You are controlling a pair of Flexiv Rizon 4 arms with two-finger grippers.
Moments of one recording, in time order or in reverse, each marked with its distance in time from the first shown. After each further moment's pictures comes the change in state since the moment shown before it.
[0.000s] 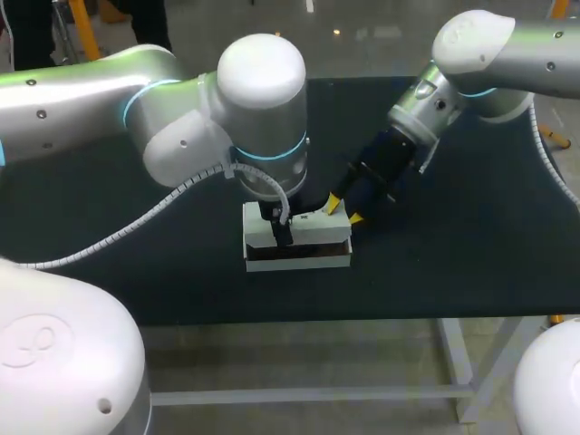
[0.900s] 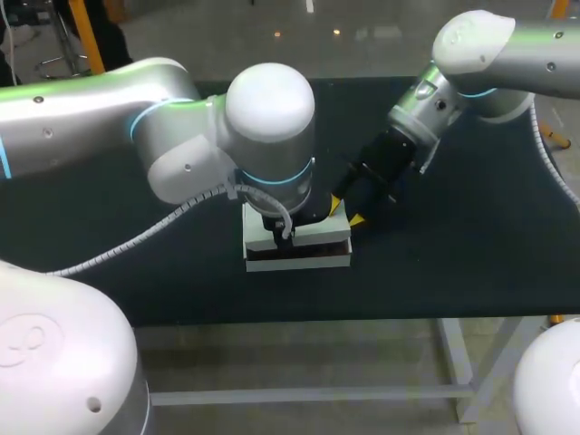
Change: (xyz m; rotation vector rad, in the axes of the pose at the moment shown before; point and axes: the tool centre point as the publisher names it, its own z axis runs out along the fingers) left arm 0.006 0.000 0.010 -0.006 -0.063 0.030; right arm -0.002 -0.001 0.000 -0.001 -0.006 -0.001
